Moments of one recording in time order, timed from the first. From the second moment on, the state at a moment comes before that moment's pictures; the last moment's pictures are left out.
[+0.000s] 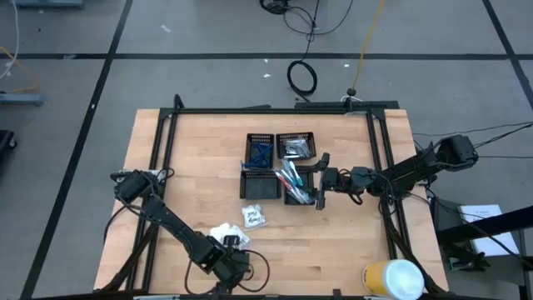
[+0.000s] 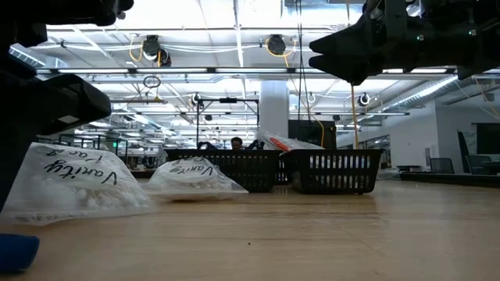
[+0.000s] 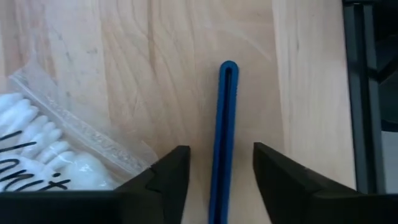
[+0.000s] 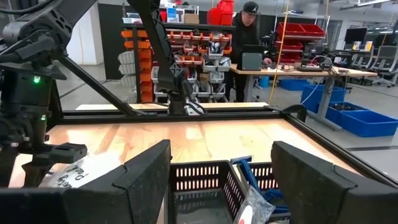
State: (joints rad) left arm -0.70 2.03 1.26 -0.52 -0.03 -0.63; right arm 0.17 1.32 0.31 1.06 0.31 -0.03
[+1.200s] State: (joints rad) left arm -0.66 1.62 1.24 -0.27 -0.48 -0.19; right arm 0.17 1.32 0.31 1.07 0.31 -0.02
